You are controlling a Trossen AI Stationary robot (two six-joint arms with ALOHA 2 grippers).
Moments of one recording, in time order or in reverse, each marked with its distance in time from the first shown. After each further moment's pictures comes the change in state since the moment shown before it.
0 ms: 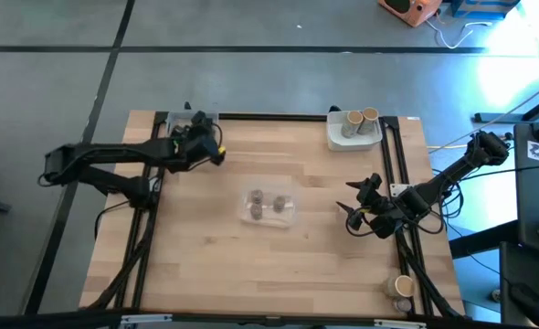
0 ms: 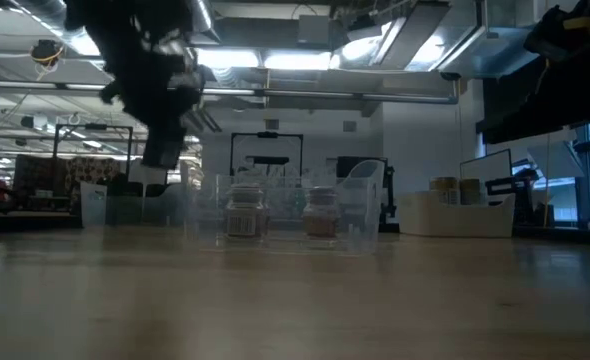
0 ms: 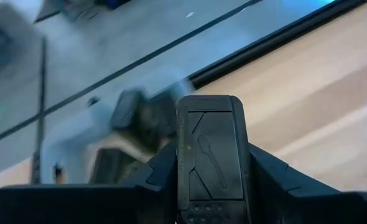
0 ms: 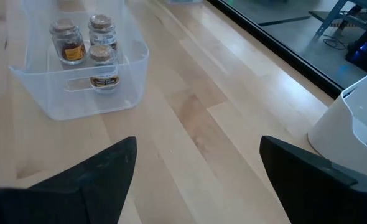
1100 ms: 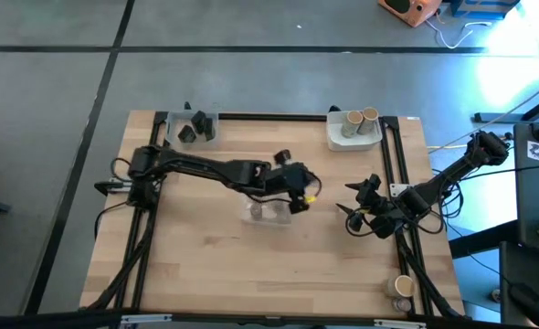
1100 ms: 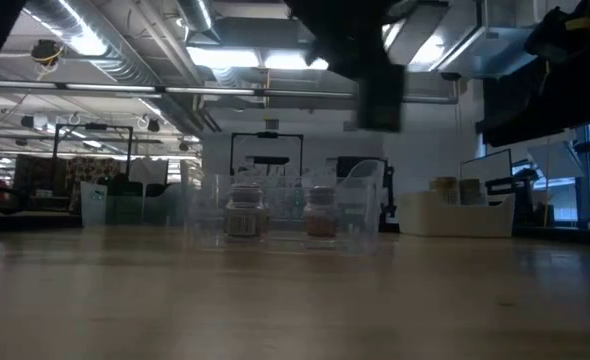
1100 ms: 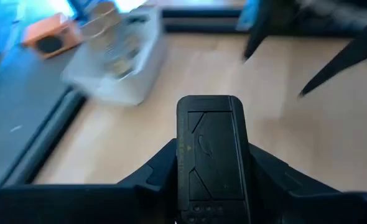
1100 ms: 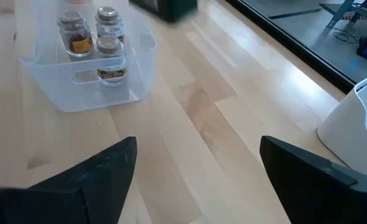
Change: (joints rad) left arm -0.326 0.819 0.912 0.198 0.358 0.437; right arm 0.000 -0.001 0.000 -0.002 -0.038 0.003
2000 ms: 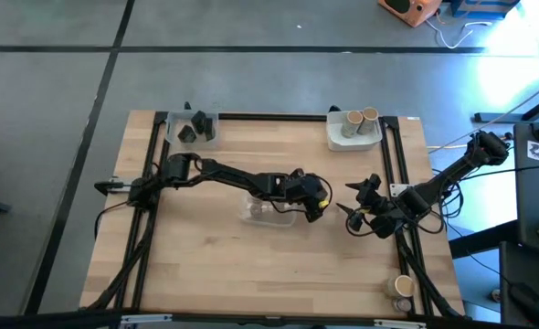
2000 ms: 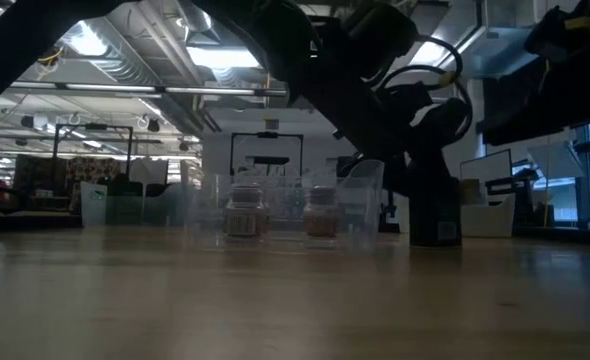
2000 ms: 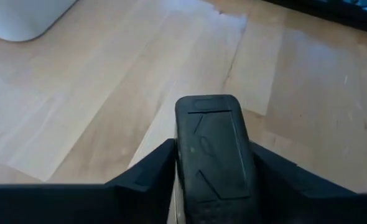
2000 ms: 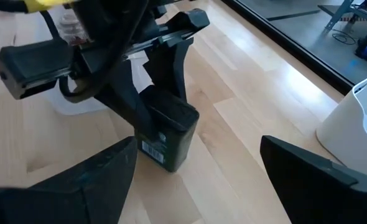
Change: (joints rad) left arm 0.057 0.331 -0.013 0.348 0.222 -0.225; right arm 0.000 -0.001 0.000 0.003 0.008 -0.001
